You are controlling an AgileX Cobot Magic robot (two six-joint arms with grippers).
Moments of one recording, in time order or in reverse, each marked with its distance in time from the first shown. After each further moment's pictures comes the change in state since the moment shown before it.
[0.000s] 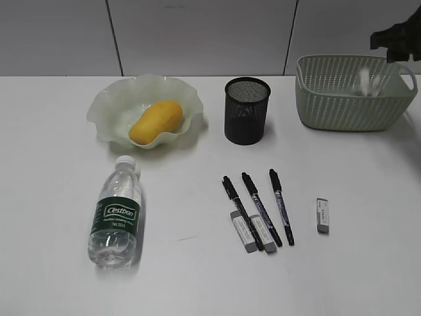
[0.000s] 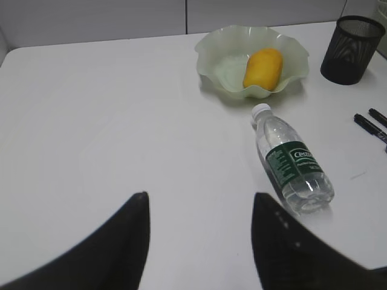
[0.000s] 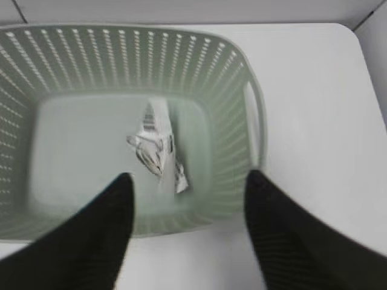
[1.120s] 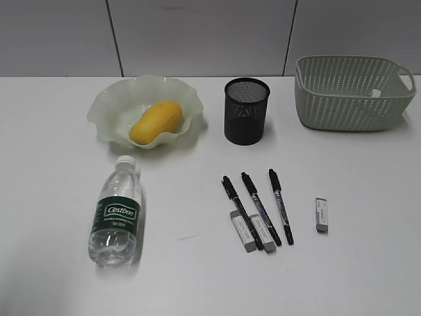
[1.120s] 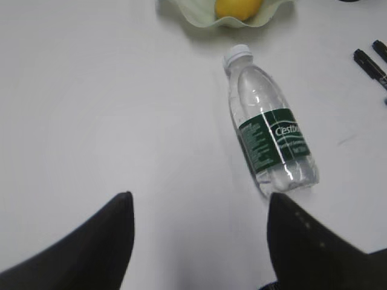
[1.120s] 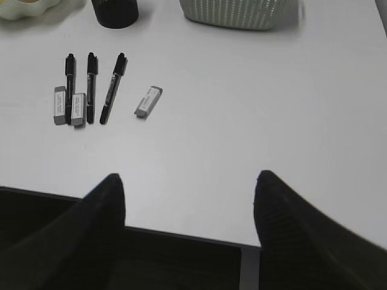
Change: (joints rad) left arm 0.000 0.681 -0.066 -0.104 -0.244 0.052; right arm 0.001 -1.866 0.782 0.531 0.795 -0.523
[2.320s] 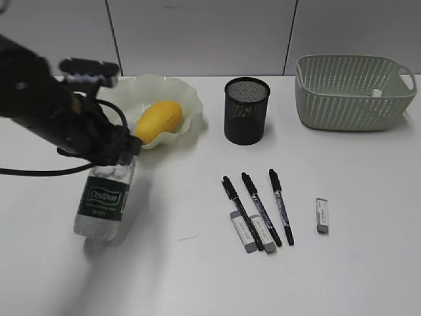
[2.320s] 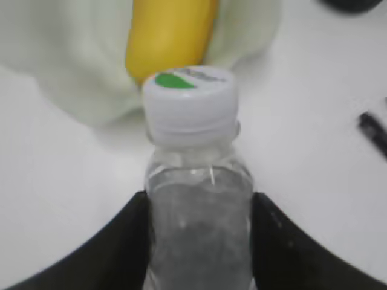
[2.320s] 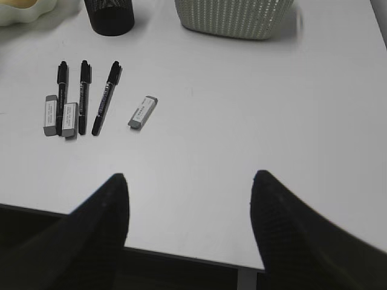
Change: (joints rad) left arm -0.205 0.993 -0.352 0.147 -0.428 -0.250; right arm 0.000 -0.026 0.074 -0.004 -0.087 -0.018
